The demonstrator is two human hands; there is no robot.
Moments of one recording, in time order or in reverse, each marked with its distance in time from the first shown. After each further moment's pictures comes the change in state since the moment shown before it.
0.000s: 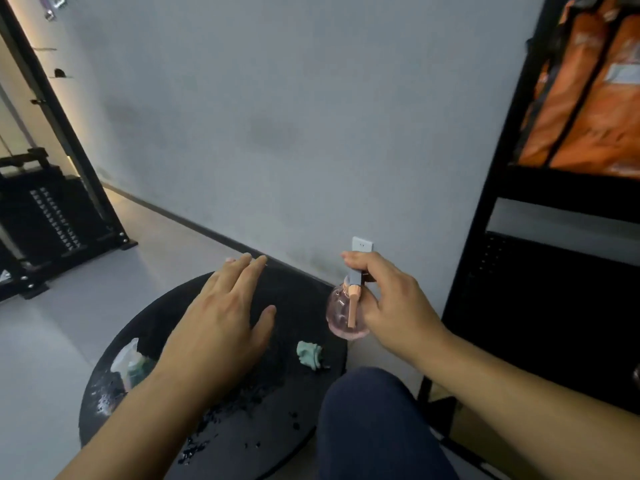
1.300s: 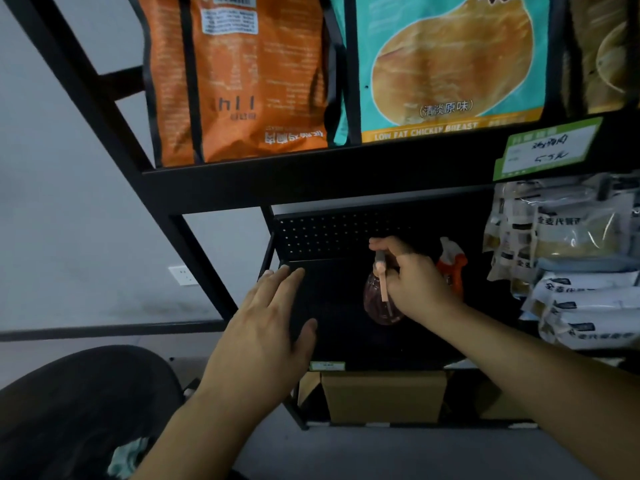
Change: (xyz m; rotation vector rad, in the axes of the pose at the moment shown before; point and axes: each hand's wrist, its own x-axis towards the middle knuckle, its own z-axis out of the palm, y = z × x) left_hand 0.084 0.327 0.164 -0.236 -0.256 0.572; right_hand -0.126 0.259 -0.254 -0.255 0.412 0.599
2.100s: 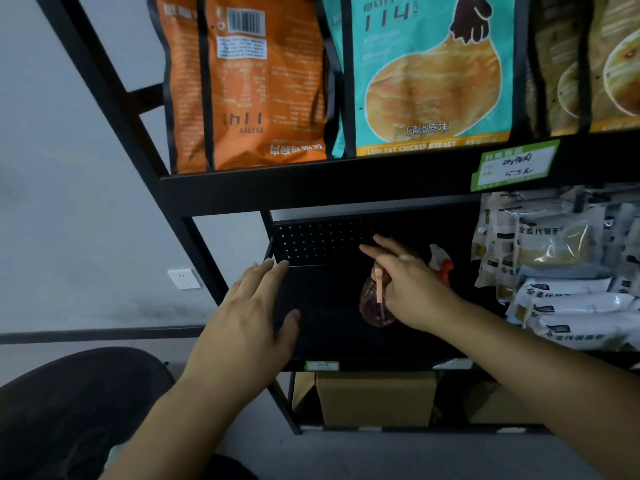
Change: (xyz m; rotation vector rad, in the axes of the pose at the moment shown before) left_hand -0.004 -0.004 -0.020 0.032 0.040 -0.007; right_hand -0.016 -0.019 -0.028 -0.257 -0.191 -0.071
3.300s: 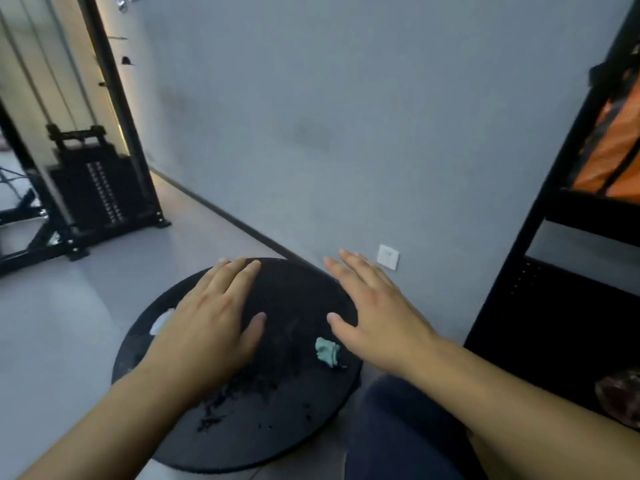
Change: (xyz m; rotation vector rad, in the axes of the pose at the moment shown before) left_hand -0.322 -0.184 -0.176 0.264 0.202 -0.650; right_hand -0.108 -0.388 0.136 -0.053 -0.272 -0.820
